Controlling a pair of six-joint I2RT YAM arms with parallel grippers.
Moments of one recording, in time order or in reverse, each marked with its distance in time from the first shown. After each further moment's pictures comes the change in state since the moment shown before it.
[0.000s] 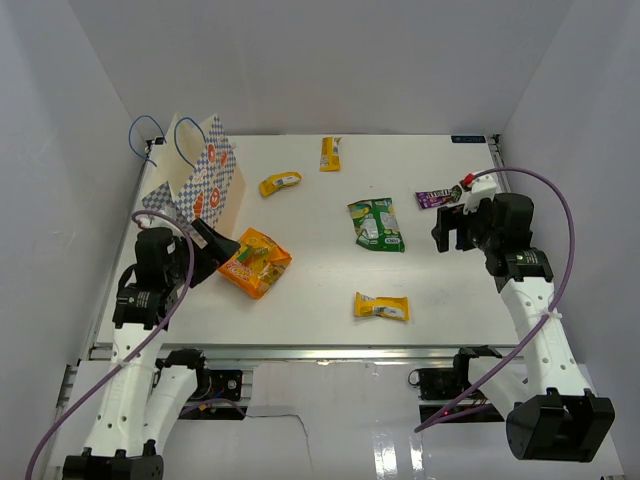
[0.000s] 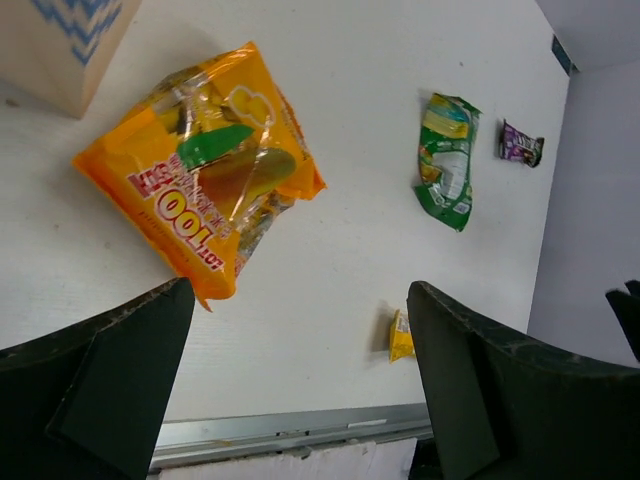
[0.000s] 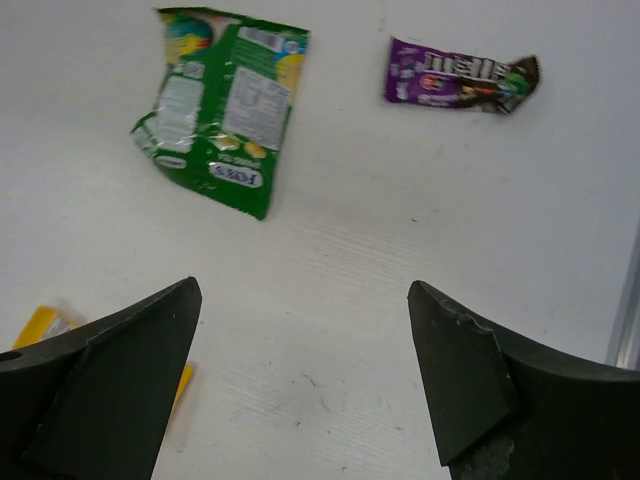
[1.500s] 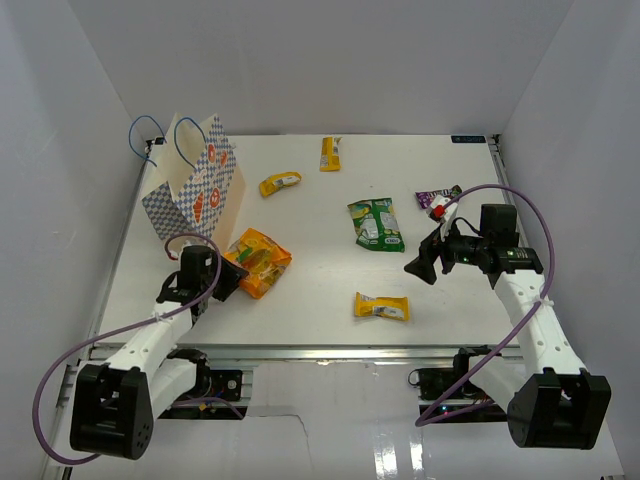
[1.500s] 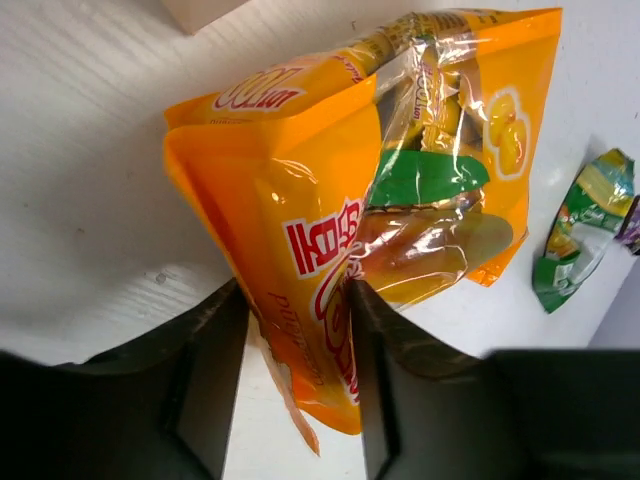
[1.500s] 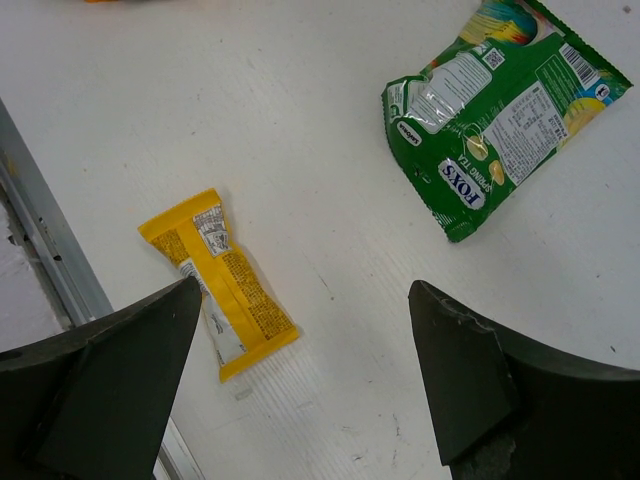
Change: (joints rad) left arm -0.091 0.286 -0.425 0.470 -0.172 -0.287; right arm 0.000 0.071 -0.060 -0.143 -0.635 -0.433
